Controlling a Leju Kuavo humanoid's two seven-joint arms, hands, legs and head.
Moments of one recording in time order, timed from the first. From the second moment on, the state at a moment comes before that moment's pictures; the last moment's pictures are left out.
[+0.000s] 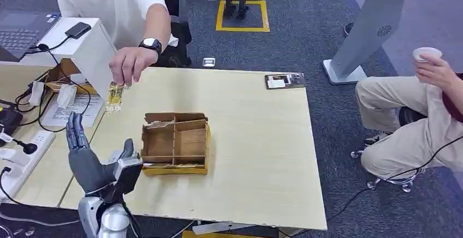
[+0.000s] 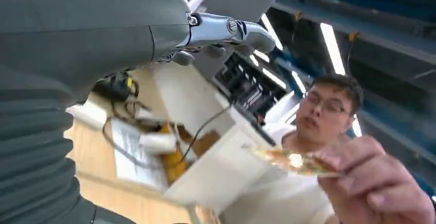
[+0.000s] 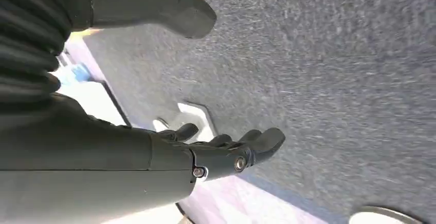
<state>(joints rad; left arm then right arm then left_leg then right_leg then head) -0.07 -0.28 0.13 -1.49 -0.91 0.70 -0.50 -0.13 -0.05 1.46 0.01 -1.30 -0.69 0.13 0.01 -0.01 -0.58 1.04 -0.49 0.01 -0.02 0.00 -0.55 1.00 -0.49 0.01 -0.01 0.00</state>
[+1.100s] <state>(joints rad) -0.20 -0.30 0.22 -1.47 -1.04 0.70 -0.47 -0.15 -0.02 1.48 0.01 -1.25 -0.69 0.16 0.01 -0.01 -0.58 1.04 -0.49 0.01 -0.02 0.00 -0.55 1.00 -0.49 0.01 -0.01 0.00</state>
